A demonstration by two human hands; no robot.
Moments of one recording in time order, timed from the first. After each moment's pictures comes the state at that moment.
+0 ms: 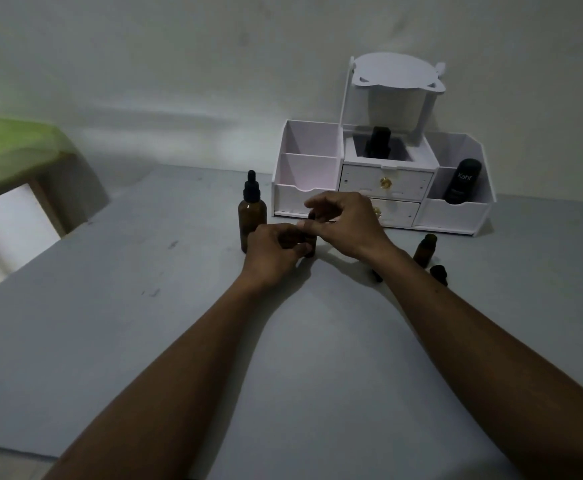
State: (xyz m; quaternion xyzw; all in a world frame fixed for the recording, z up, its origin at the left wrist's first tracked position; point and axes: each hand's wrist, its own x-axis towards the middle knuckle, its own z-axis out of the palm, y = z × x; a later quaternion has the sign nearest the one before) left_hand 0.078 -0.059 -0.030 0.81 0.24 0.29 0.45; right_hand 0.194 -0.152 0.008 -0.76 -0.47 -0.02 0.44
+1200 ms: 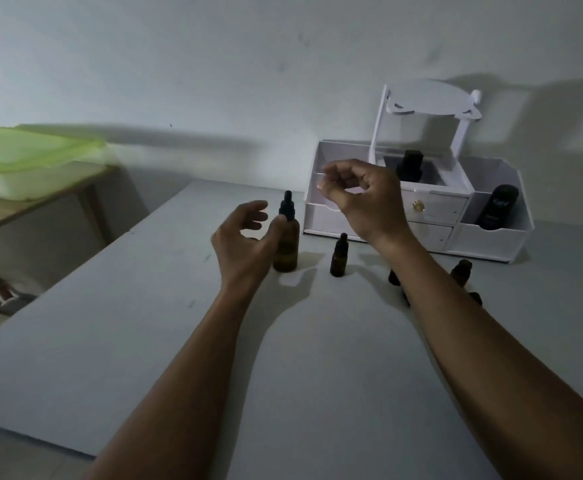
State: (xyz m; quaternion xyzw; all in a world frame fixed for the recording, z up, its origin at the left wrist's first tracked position) left_hand 0.032 -0.012 -0.012 0.69 0.27 0.55 0.38; right_hand 0.167 -0.126 0.063 -0.67 -0.46 -0.08 0.57
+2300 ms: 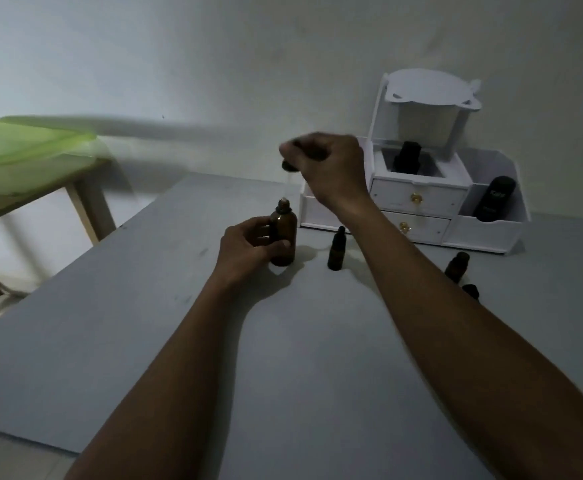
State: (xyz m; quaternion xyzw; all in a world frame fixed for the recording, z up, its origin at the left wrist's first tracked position) left_hand 0.028 0.016 -0.035 0.73 0.24 0.34 0.55; right_hand 0.143 -0.080 0.085 -0.66 -0.48 -0.05 0.58
